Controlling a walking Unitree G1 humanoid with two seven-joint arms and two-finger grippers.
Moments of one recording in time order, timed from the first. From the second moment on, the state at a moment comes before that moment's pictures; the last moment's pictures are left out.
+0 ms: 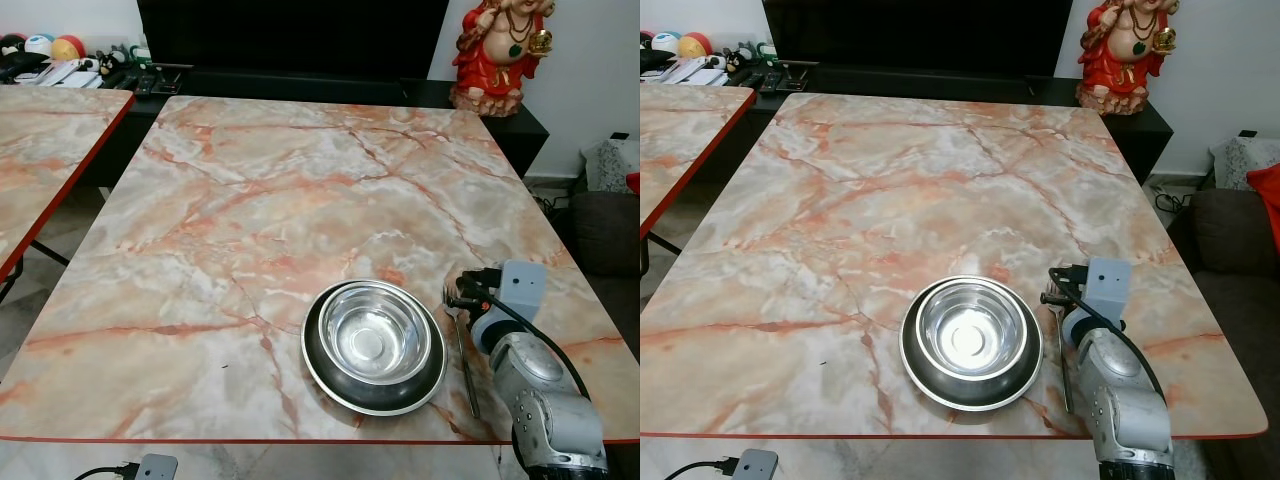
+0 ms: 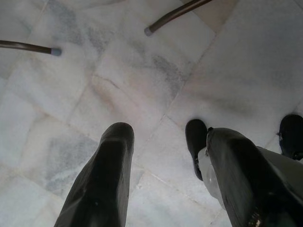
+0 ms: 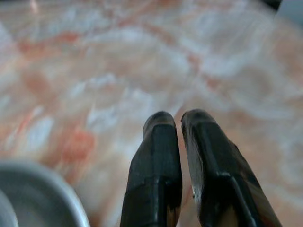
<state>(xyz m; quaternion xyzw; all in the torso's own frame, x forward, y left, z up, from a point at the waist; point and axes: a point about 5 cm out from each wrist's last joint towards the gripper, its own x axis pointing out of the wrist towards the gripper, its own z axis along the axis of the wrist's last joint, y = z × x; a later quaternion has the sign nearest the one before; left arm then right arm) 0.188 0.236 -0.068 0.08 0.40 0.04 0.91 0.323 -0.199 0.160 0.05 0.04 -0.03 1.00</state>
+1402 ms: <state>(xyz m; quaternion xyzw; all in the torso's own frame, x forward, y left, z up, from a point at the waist) 0.186 0.240 -0.068 0.08 0.40 0.03 0.91 0.313 -0.204 0.185 0.02 -0.13 -0.09 0.99</state>
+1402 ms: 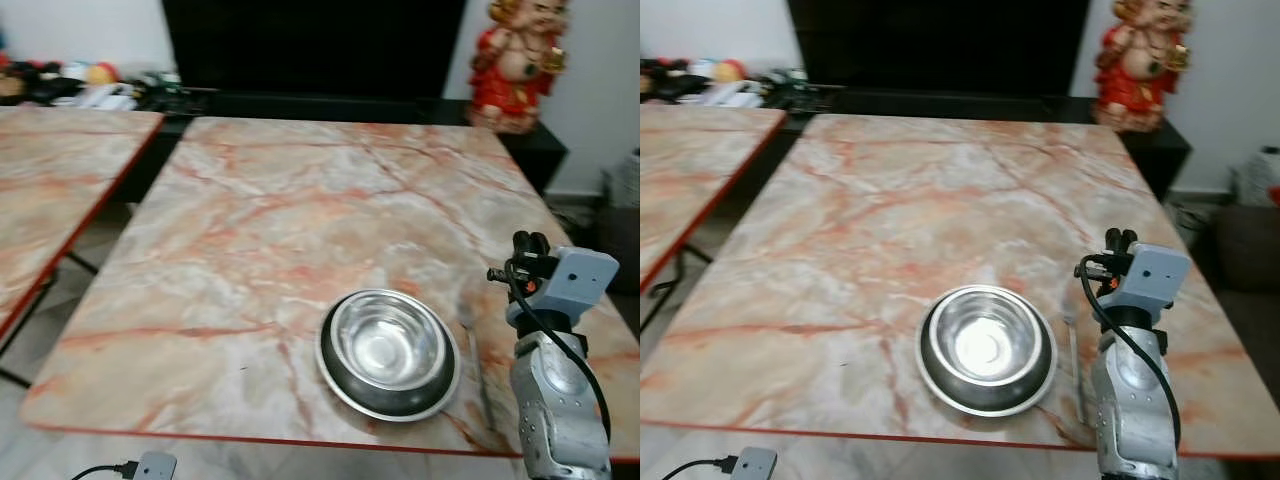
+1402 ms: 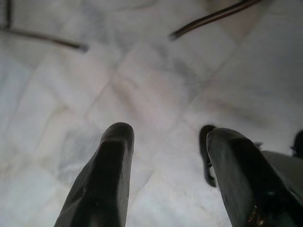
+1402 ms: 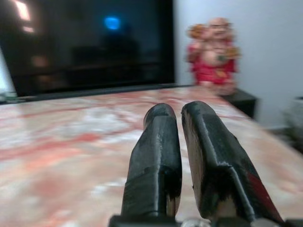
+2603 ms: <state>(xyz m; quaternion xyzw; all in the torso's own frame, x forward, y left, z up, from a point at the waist) 0.197 0.234 -0.065 0.05 0.40 0.05 0.91 0.329 -0.190 0.182 0.02 -0.14 -0.06 0.99</state>
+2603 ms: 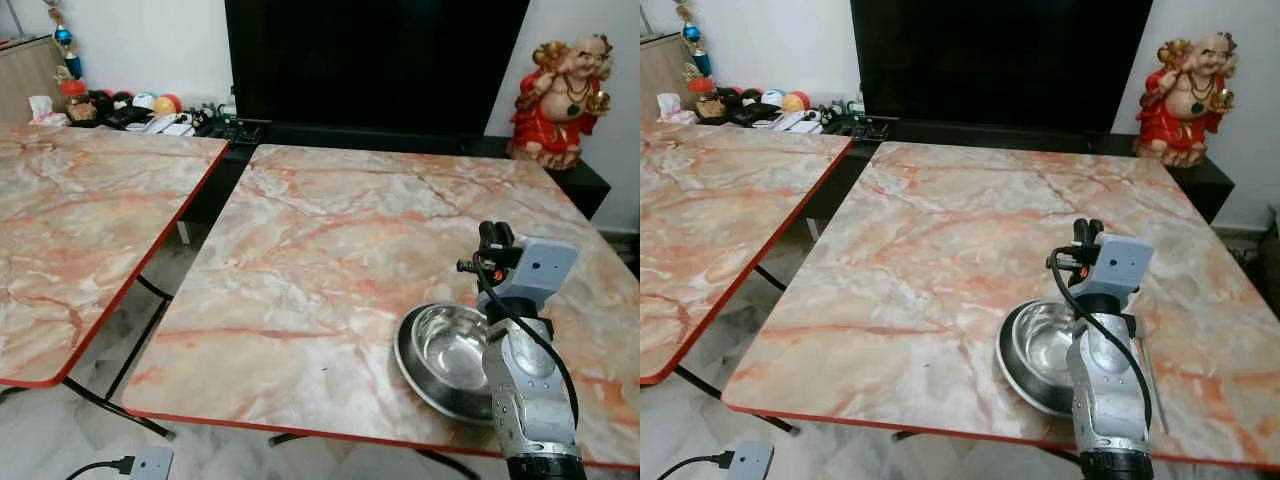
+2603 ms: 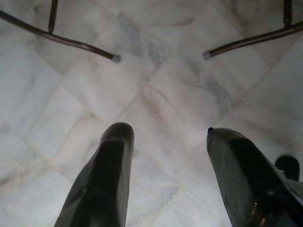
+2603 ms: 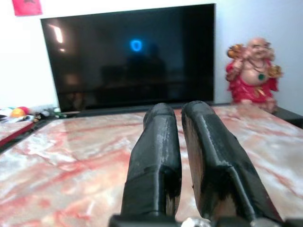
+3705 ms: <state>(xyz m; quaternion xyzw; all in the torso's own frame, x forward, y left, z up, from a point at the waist) 0.181 0.234 -0.073 0.04 0.42 0.06 0.91 0.324 -0.188 0.164 0.03 -0.11 -0.06 0.99</state>
